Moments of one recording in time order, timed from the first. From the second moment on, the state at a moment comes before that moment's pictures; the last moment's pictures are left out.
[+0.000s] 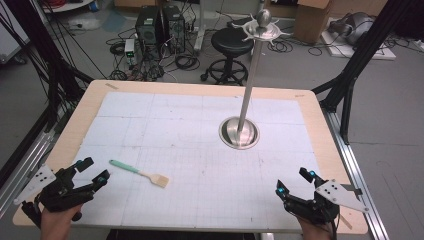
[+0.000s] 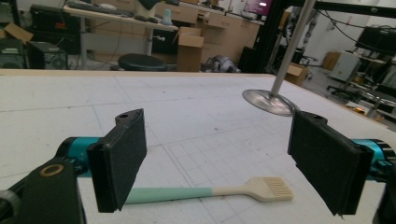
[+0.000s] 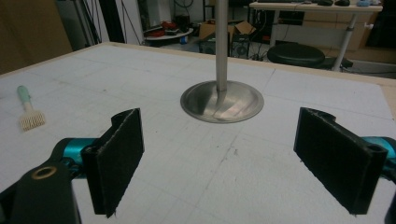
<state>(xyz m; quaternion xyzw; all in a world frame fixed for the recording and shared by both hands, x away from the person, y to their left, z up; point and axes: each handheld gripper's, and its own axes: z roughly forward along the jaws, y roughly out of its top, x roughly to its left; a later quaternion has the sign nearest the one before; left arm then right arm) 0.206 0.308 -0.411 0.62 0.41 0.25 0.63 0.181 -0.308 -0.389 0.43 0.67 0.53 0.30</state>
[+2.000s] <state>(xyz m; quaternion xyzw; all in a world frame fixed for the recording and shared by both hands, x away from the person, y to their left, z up) 0.308 0.324 -0.450 0.77 0.46 0.18 0.40 0.179 -0.303 -0.390 0.44 0.67 0.52 0.30</state>
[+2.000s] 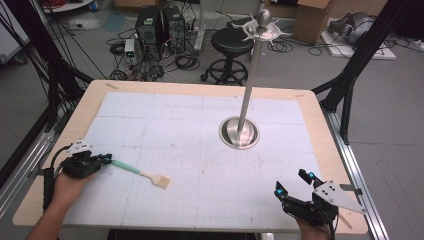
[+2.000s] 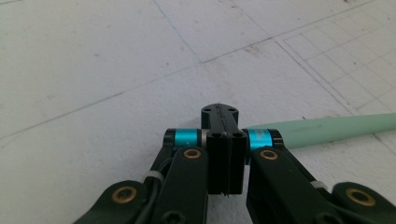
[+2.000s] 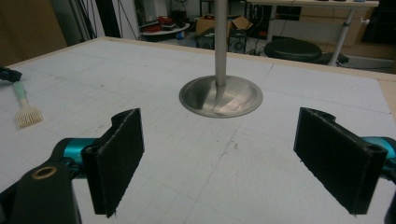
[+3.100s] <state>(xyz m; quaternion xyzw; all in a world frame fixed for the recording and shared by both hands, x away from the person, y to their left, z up) 0.311 0.270 -0.448 0.80 0.42 0.19 0.39 0.178 -0.305 -0.390 0.44 0.67 0.52 0.30</state>
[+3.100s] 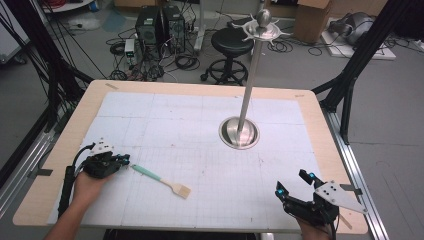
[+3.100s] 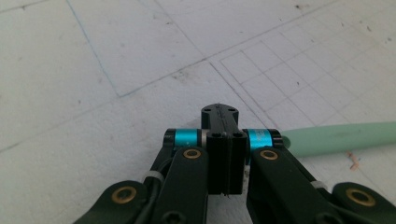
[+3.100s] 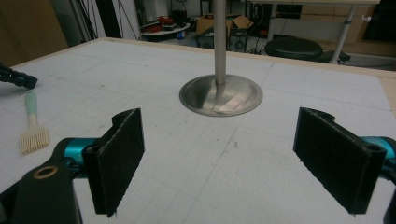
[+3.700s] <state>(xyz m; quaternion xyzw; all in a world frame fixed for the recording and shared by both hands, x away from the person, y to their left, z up) 0.283 0.235 -0.449 0.83 0.36 0.13 0.42 0.179 -0.303 -0.390 0.44 0.67 0.52 0.30</state>
